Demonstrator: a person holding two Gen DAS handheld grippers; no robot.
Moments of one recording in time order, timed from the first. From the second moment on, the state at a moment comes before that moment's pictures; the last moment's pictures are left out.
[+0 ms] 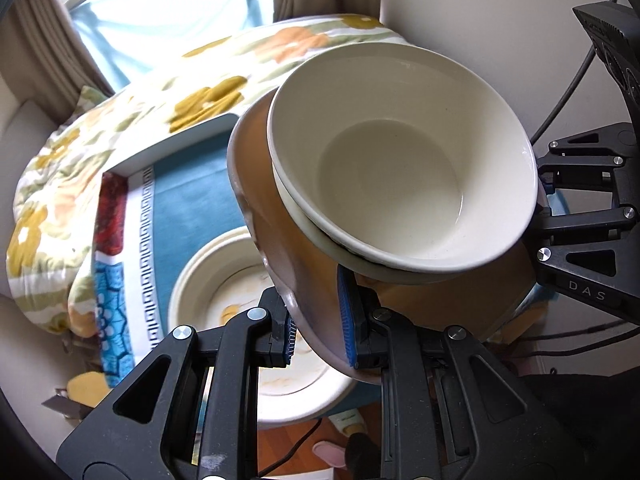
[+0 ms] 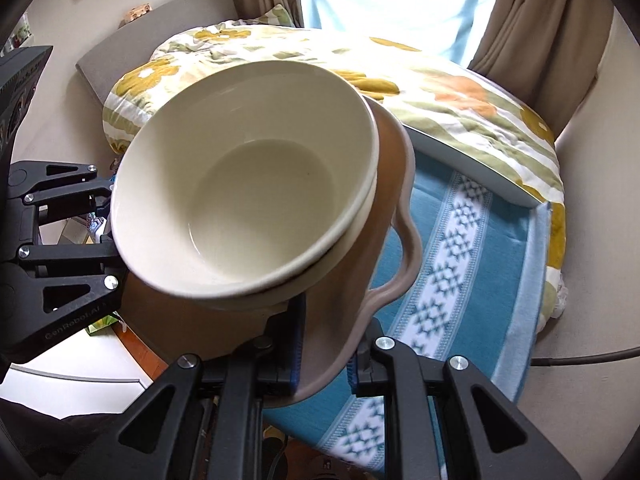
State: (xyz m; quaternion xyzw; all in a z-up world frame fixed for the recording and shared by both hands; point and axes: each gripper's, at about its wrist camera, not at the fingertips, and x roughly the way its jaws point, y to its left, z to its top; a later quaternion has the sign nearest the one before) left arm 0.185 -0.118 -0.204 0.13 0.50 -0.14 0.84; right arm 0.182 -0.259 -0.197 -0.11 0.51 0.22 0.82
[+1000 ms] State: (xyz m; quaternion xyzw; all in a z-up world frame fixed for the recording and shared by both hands) left arm 0.182 0.000 -0.283 0.13 0.54 -0.19 0.81; right arm 0.165 -0.138 -0.269 -0.06 0.56 0.18 0.81
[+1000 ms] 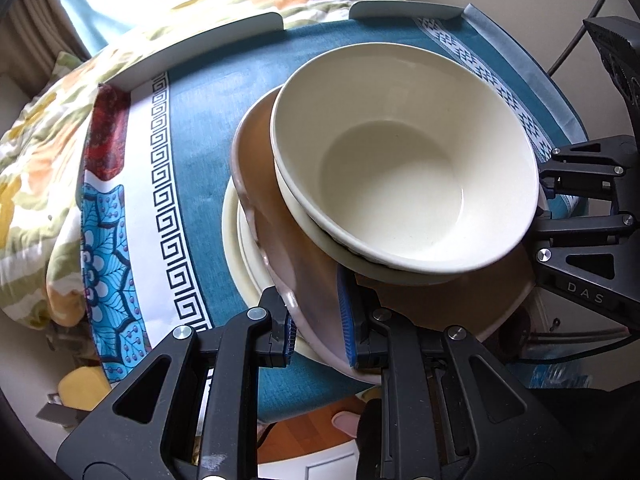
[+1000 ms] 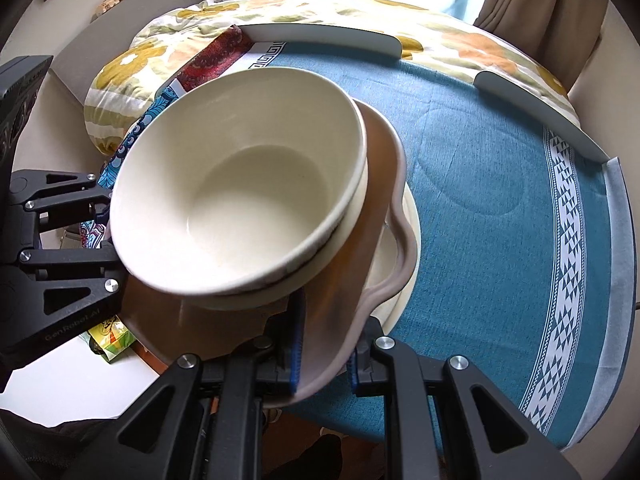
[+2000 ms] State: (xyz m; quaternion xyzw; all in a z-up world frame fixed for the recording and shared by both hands) left arm 0.181 -0.007 -0.263 0.21 0.55 -0.16 0.79; right arm 0.176 -0.151 -0.253 -0.02 0.61 0.13 0.78
